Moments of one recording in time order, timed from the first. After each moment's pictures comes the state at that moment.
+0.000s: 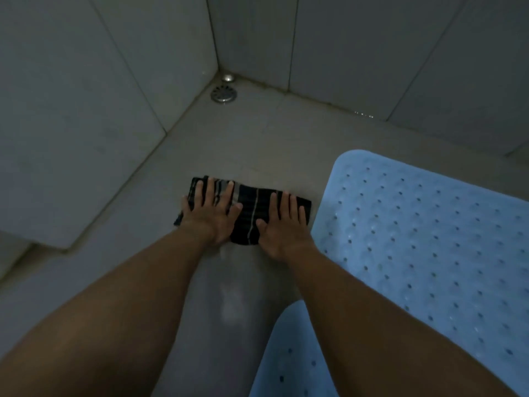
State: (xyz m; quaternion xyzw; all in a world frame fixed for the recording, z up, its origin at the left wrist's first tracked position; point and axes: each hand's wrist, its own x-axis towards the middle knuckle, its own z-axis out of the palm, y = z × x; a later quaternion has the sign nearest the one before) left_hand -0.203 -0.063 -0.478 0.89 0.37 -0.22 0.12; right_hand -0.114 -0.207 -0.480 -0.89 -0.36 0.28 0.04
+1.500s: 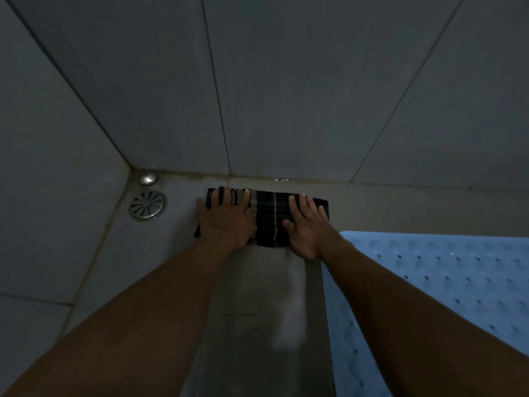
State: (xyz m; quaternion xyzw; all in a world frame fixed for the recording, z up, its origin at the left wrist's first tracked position) left_hand 0.093 0.043 -0.476 0.97 0.18 -0.17 0.03; right_hand 0.148 -0.141 -0.490 -0.94 -0.26 0.22 0.07
